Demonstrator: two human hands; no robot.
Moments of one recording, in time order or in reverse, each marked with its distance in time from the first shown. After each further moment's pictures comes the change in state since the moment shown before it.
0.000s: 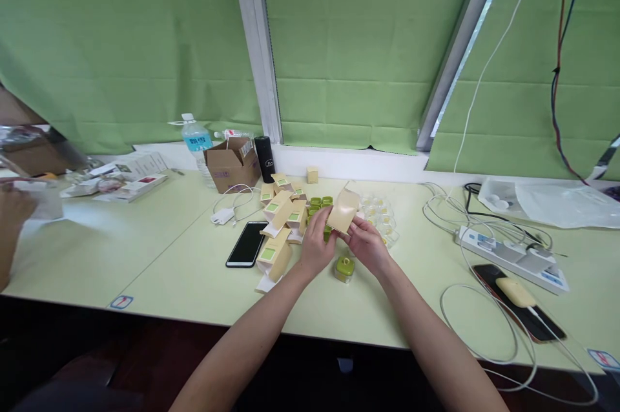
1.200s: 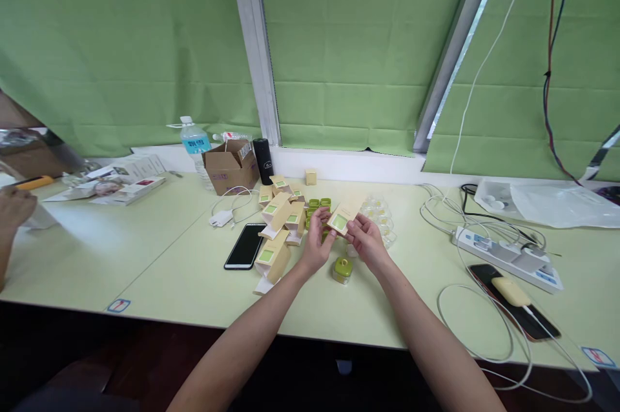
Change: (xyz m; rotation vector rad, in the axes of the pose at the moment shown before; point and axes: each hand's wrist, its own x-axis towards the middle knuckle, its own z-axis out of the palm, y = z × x) left_hand 0.004 0.004 0.005 -0.597 -0.073 -0.294; right_hand 0.005 0.004 -0.011 -0.074 0.160 -0.034
